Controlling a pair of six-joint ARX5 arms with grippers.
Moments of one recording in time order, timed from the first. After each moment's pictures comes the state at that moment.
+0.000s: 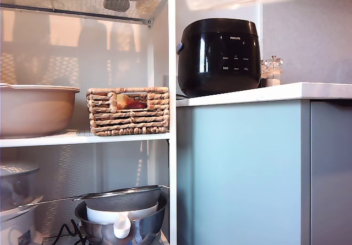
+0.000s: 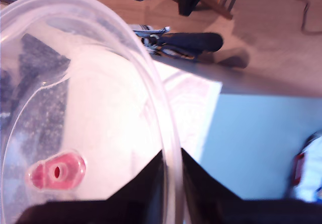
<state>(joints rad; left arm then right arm) -0.80 1.69 1.76 -0.79 0.37 1.59 -0.05 0.01 0.04 -0.10 -0.36 0.08</state>
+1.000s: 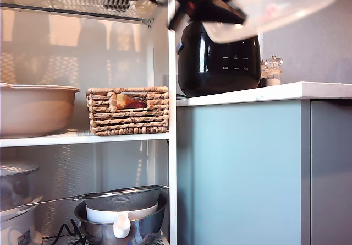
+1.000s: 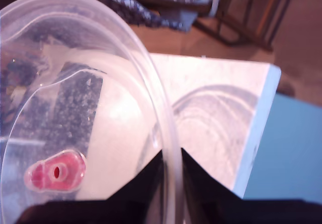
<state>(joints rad) -0.68 1.92 1.77 -0.47 0.71 1.56 -0.05 0.01 0.04 -0.11 -0.35 0.08</state>
